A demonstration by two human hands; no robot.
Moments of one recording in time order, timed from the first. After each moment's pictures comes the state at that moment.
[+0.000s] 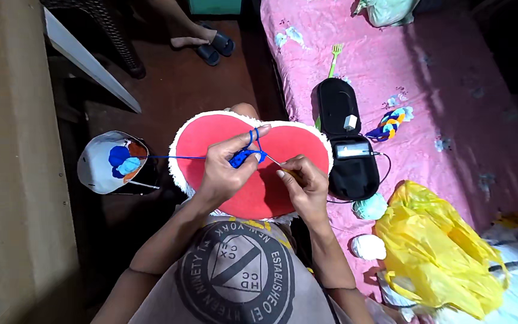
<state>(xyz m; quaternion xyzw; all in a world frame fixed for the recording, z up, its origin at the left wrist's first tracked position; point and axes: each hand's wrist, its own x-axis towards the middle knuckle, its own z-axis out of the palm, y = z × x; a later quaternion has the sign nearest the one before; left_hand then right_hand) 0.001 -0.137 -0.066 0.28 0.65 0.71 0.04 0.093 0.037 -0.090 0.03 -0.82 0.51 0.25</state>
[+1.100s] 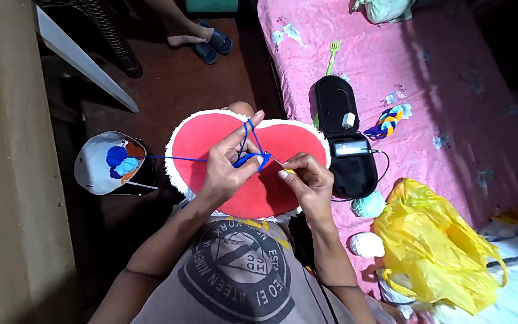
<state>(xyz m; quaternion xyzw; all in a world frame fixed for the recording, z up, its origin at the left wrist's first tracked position) 0.004 -0.129 -0.067 0.25 0.59 0.76 0.12 0.098 0.042 -0.080 -0.01 -0.74 0.64 0.21</state>
